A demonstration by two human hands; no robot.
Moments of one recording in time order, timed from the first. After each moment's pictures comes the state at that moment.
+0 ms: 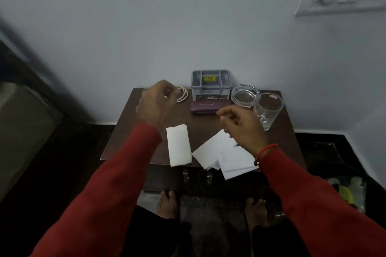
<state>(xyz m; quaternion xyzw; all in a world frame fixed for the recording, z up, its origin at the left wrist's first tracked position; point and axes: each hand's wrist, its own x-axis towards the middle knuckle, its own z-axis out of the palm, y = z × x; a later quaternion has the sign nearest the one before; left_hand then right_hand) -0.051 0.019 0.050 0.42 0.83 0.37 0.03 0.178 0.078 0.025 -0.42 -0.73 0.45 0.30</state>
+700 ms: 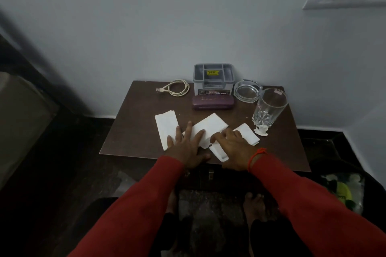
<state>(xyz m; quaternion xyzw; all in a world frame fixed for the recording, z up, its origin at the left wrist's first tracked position) 0.002 -0.015 -0.052 0.59 0.77 -0.07 0.25 0.173 0.065 -0.032 -0.35 -0.90 0.21 -0.13</state>
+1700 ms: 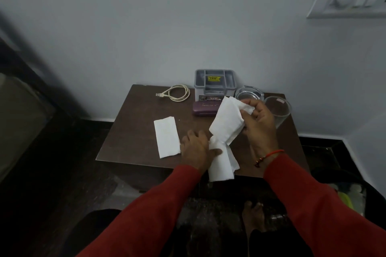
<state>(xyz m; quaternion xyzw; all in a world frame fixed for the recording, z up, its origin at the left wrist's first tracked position) 0.038 0.014 -0.059 0.49 0.84 0.11 0.18 0.164 0.093 0.008 -0.44 -0.52 0.56 0.48</state>
